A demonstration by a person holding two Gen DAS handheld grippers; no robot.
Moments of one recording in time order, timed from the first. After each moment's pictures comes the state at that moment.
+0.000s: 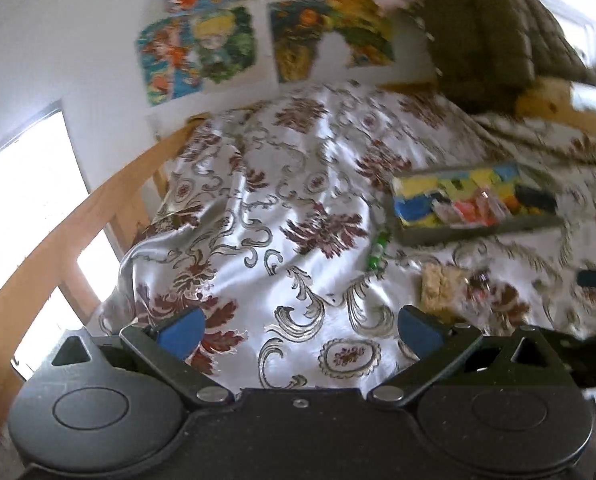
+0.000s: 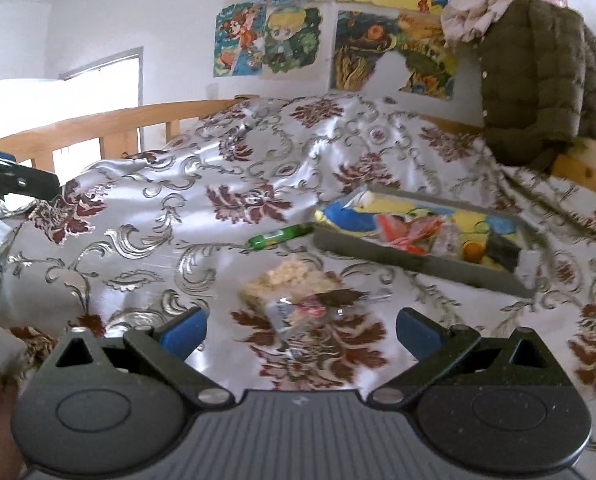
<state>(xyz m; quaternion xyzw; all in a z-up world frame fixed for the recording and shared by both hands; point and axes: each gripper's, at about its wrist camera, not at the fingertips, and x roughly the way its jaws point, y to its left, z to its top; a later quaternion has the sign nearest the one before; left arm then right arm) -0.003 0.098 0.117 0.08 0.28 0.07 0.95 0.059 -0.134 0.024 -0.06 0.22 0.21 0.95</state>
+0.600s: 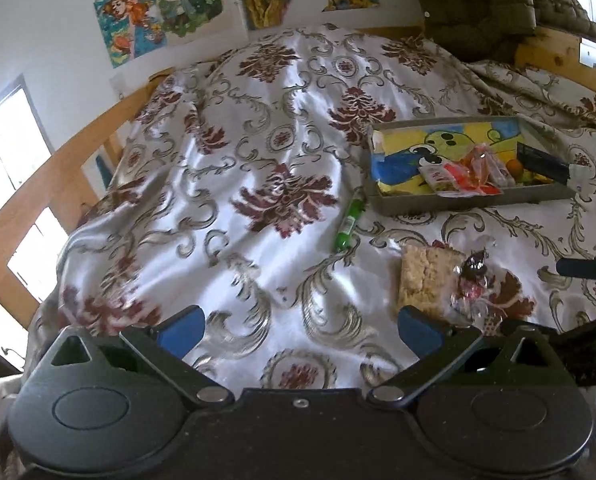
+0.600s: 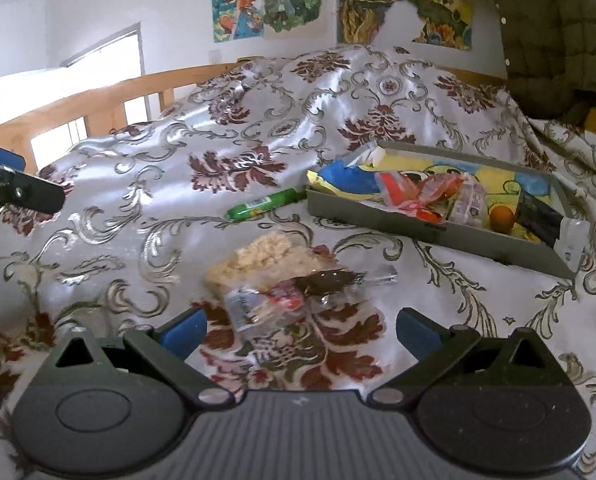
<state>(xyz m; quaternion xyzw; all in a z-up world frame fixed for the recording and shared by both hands) 0.098 0.060 0.080 0.08 0.35 0.06 0.93 0.144 -0.156 -0.006 -0.04 0.28 0.24 0.93</state>
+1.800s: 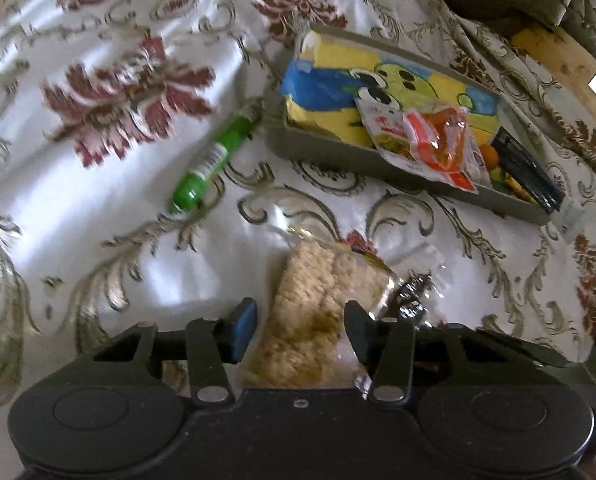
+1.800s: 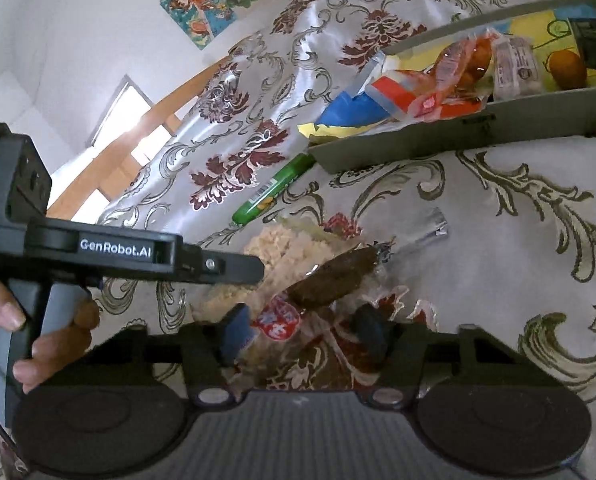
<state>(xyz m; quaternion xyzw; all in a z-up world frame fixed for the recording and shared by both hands) 0.249 0.042 -0.013 -0.12 0.49 -0.07 0.86 0.247 -0.185 -0.061 0.17 0.39 0.35 0.83</state>
